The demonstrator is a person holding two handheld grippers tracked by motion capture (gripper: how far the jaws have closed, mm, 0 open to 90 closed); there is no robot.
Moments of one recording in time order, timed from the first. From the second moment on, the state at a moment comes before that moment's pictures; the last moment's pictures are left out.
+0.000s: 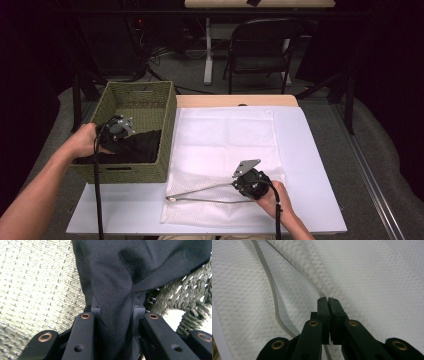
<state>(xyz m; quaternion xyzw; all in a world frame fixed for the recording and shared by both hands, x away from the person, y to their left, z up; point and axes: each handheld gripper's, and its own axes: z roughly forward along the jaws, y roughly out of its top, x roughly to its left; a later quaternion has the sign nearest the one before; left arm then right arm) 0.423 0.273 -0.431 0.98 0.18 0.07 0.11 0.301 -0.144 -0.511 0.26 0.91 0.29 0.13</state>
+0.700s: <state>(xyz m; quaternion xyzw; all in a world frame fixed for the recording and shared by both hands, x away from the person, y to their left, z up) 0.416 0.271 -0.403 0.98 0.16 0.10 0.10 0.301 -0.143 -0.510 0.27 0.91 0.28 0.14</state>
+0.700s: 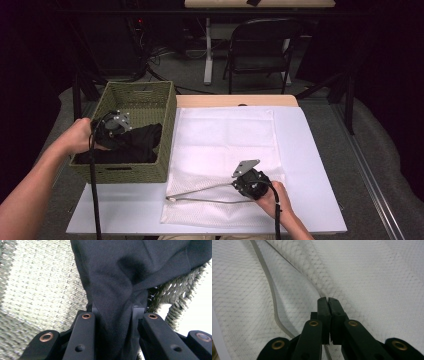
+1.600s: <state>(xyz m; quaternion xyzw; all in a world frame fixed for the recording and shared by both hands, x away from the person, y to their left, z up) 0.410 0.268 -0.360 0.98 0.14 0.11 0.10 0.300 -0.142 -0.513 0.26 0.91 0.28 0.14</state>
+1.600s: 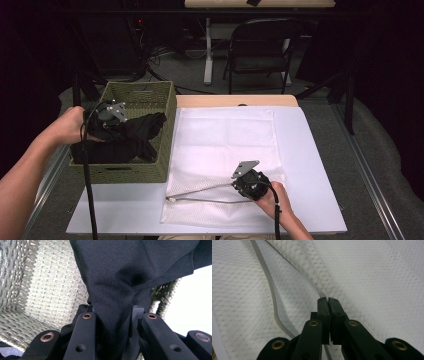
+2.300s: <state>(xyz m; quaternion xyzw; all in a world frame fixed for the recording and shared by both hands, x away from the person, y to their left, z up) 0.387 0.248 -0.324 0.98 0.12 0.14 0.03 0.300 -0.142 -0.512 0.26 0.91 0.28 0.15</state>
